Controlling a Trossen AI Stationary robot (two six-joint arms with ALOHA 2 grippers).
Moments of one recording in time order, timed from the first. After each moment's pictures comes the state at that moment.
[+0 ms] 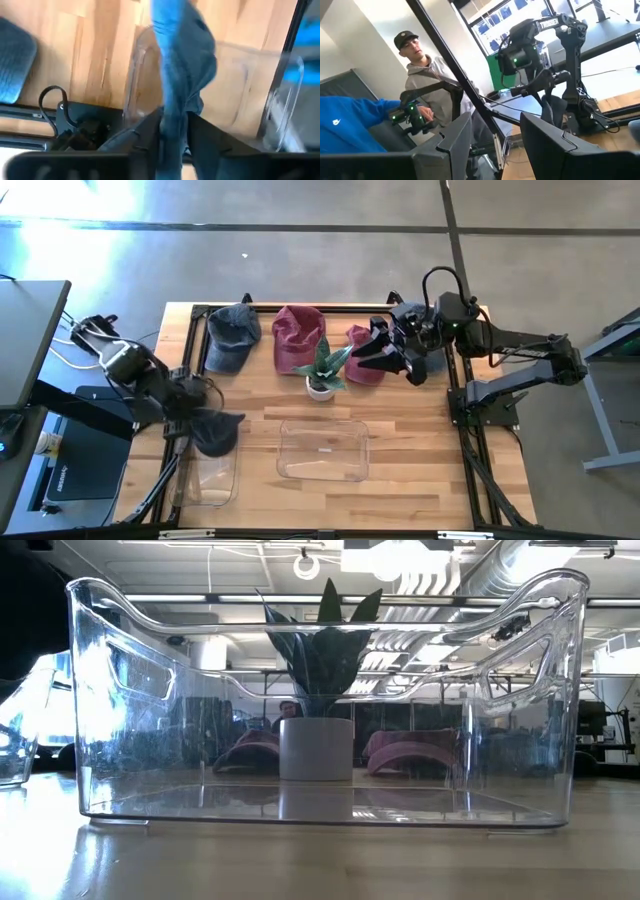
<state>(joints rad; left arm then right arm) -0.63 0.89 1.21 -1.57 -0.04 -0.87 -0.11 1.19 1.26 0.03 -0.46 0.58</state>
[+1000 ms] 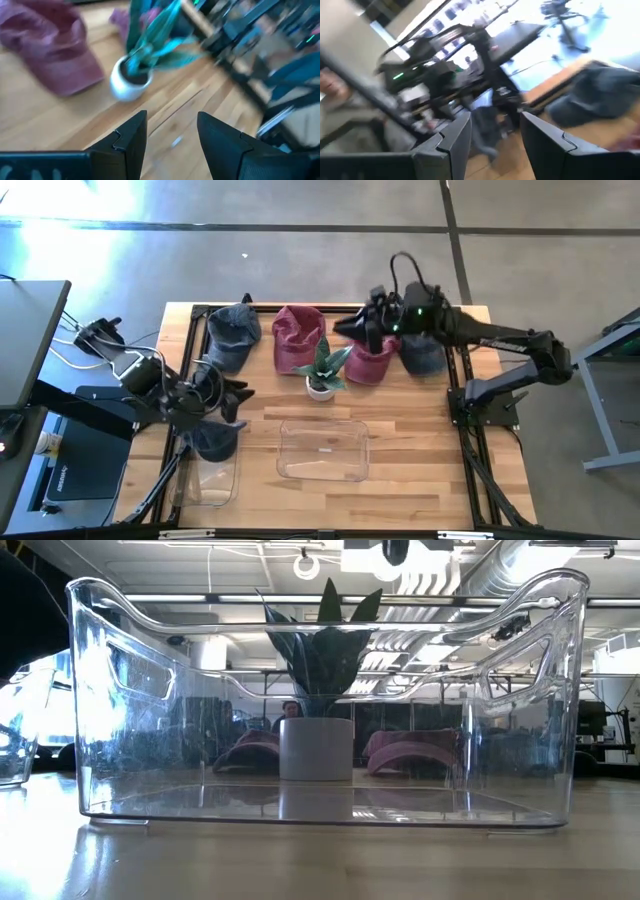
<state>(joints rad) -0.63 1.03 1.25 -1.05 -0.80 -1.34 -0.29 1.30 1.26 -0.04 -0.28 0.67</state>
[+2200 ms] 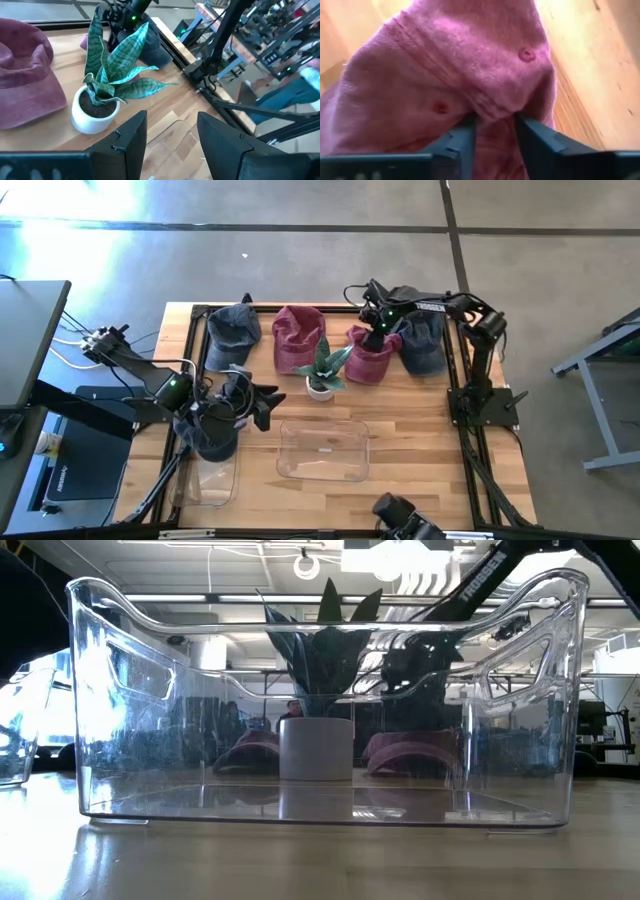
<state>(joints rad) -0.56 1.21 1.25 -0.68 -0.88 -1.18 -0.78 1.93 1.26 -0.68 -0.26 -0.25</state>
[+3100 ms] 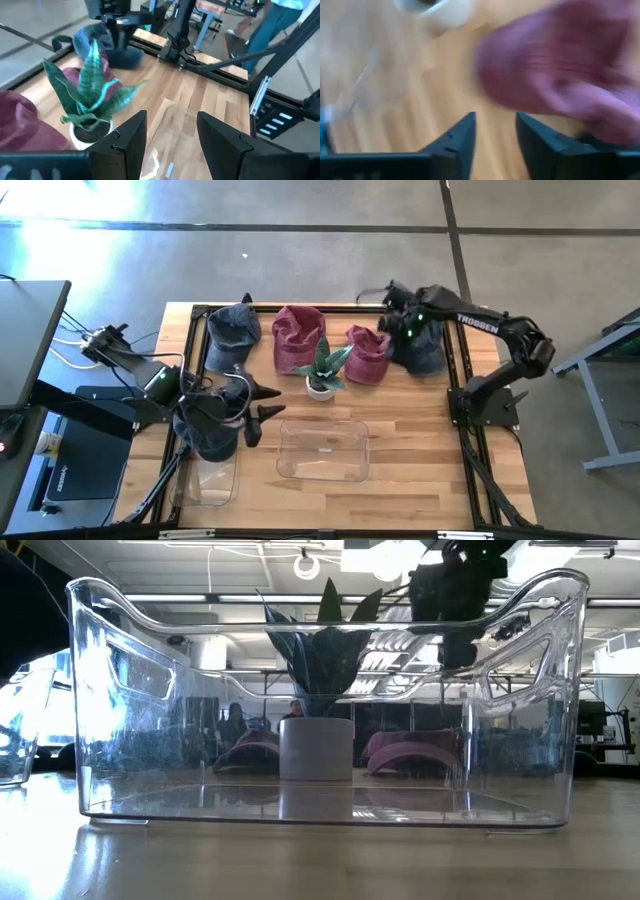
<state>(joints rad) -0.56 1.21 1.36 -0.68 -0.72 -0.66 -0.60 1.48 1.25 -1.12 -0.44 -0.27</state>
